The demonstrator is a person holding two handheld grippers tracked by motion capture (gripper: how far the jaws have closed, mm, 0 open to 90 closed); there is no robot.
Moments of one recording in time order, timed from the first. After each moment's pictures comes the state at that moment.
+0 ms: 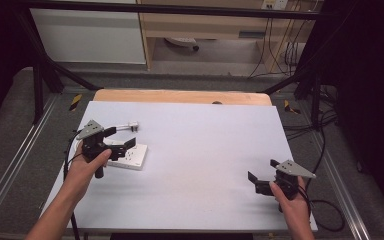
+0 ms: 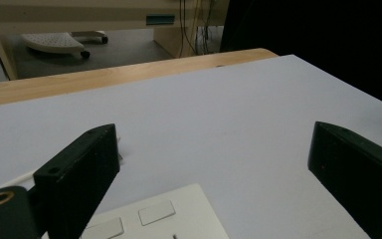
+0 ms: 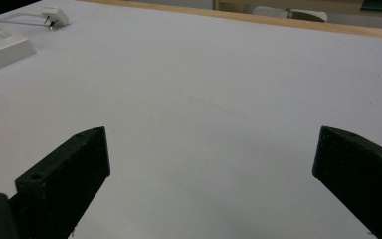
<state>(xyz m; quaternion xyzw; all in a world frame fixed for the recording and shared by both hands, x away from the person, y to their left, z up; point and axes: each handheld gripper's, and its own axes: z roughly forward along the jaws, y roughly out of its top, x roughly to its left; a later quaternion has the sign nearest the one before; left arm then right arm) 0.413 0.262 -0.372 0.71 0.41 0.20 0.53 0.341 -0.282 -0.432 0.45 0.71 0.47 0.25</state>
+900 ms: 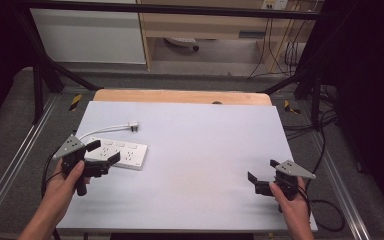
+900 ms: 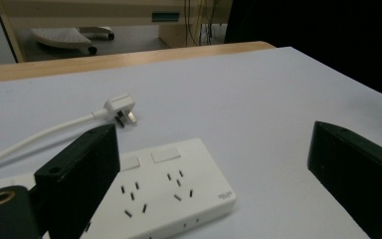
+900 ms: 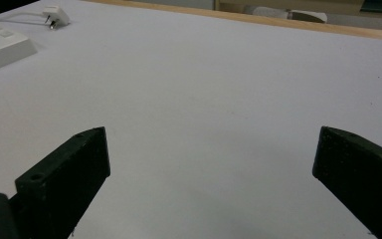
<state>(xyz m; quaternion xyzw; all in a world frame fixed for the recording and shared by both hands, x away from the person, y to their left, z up) 0.361 0.295 -0.378 0.71 0.42 0.20 0.53 0.339 -0.280 -0.431 0.45 0.72 0.47 0.26</state>
